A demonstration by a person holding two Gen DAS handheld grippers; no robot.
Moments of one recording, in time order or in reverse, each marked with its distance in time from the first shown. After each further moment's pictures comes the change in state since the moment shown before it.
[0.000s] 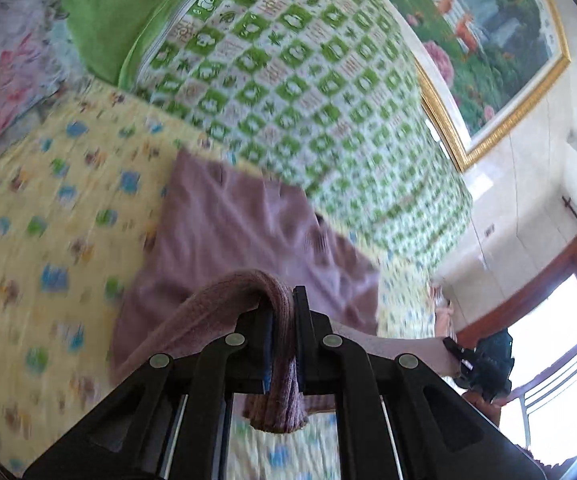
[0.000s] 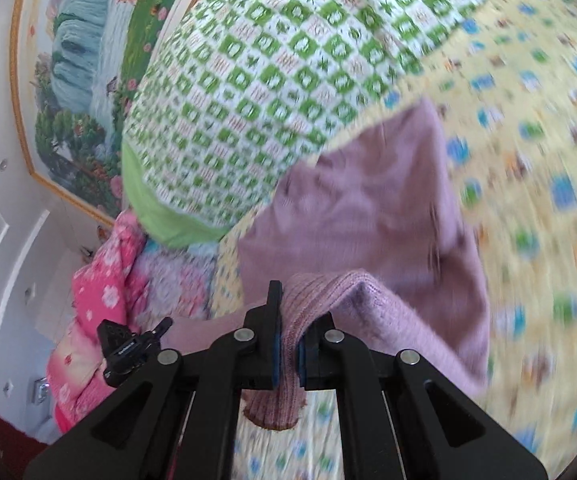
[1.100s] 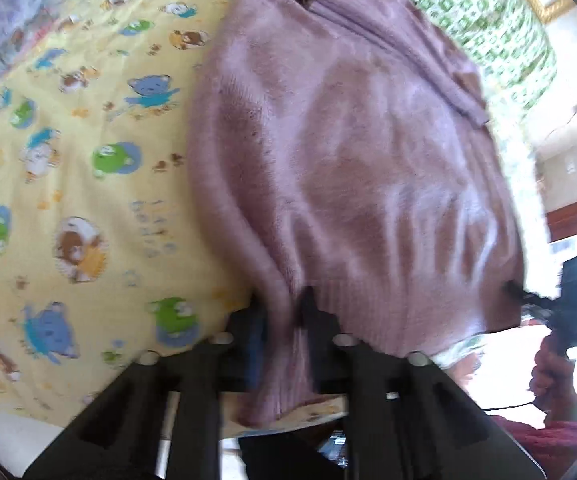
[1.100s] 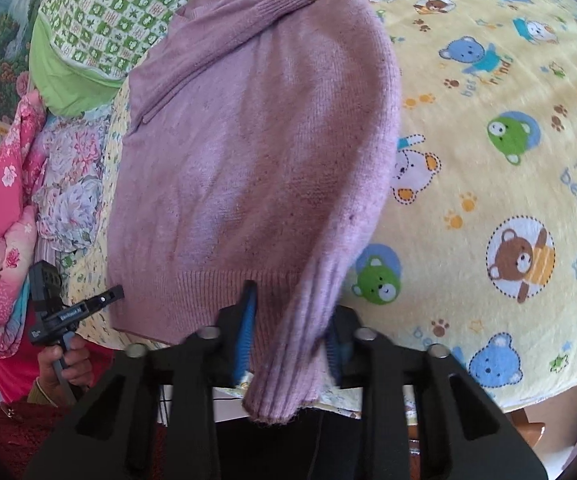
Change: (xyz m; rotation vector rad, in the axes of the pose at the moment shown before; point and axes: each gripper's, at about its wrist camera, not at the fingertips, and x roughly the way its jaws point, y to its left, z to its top) left arm -0.059 0.036 -0.242 0.030 0.505 0.337; right arm -0.026 -0.032 -0.237 0.024 0.364 -0.385
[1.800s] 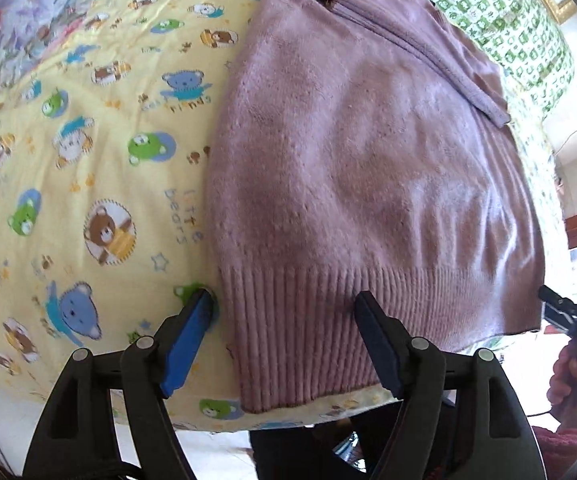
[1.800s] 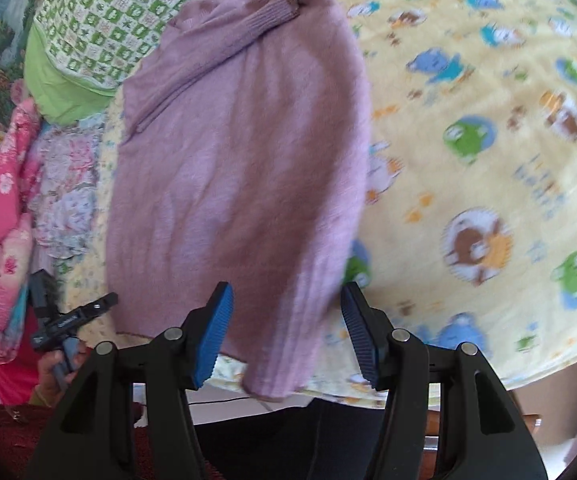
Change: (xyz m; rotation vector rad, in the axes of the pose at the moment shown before) left arm -0.003 0.002 -0.014 0.001 -0.018 0.117; right arm -0.013 -0.003 -0.006 0.029 -0.017 -0.008
